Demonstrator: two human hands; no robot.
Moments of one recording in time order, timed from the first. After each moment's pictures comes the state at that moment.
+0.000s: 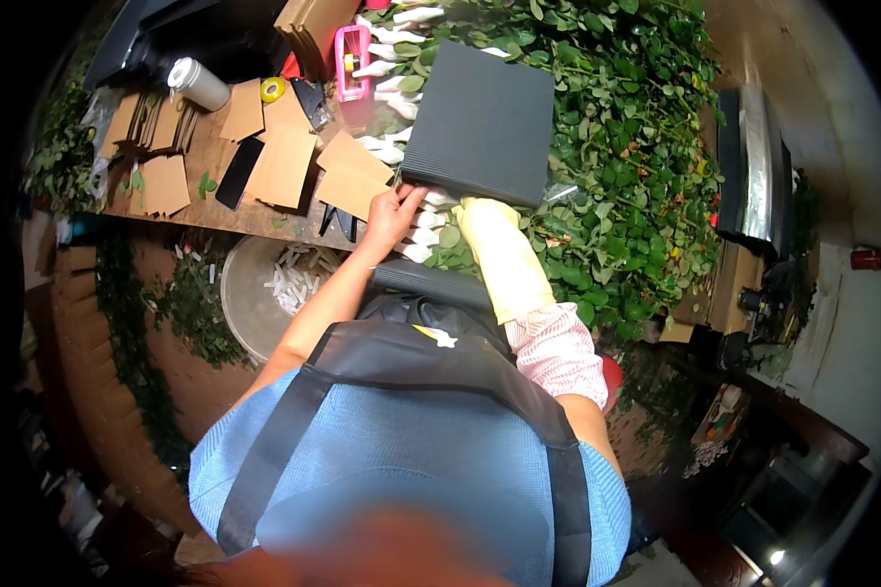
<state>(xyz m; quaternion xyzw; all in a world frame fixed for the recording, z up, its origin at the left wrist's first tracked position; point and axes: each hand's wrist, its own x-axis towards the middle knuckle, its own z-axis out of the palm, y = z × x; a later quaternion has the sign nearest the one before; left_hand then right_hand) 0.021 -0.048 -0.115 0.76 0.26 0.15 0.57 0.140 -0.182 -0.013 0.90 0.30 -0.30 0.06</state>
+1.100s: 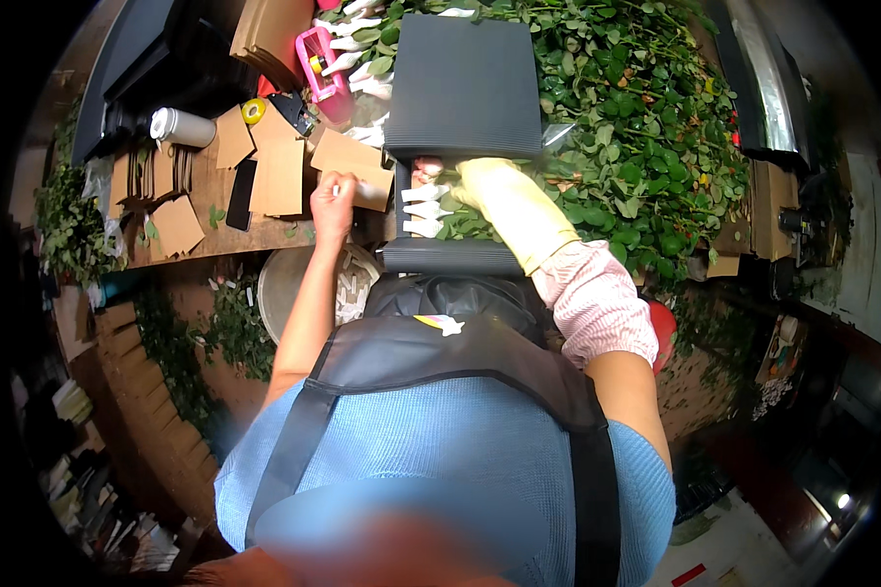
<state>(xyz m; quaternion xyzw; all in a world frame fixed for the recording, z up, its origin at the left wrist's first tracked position) -0.029 0.023 -0.121 0.70 0.31 0.21 0.61 0.149 -0.181 -0.006 0.86 0.34 -0.39 0.04</state>
